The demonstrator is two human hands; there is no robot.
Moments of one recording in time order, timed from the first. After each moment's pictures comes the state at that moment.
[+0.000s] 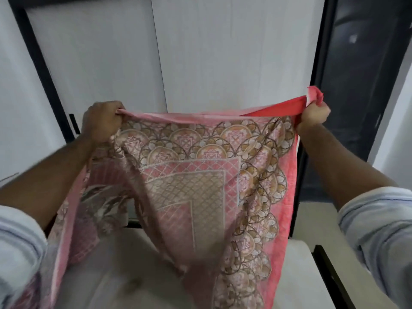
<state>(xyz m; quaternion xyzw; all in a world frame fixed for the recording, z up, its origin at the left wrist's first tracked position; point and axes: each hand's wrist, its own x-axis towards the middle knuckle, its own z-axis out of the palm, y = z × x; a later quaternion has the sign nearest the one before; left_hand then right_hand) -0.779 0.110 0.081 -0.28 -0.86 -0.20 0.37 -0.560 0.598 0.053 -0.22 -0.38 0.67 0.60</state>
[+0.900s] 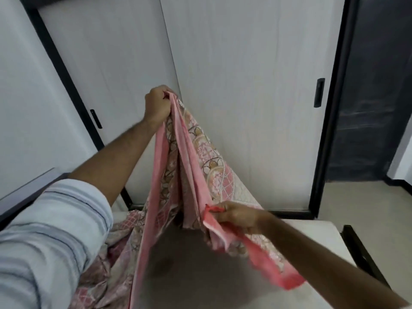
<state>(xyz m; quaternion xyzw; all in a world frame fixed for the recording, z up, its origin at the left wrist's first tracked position) -0.771 0.201 0.073 -0.29 -0.81 -0.43 0.25 -0.533 0.328 -0.158 0.11 -0.69 0.68 -0.21</state>
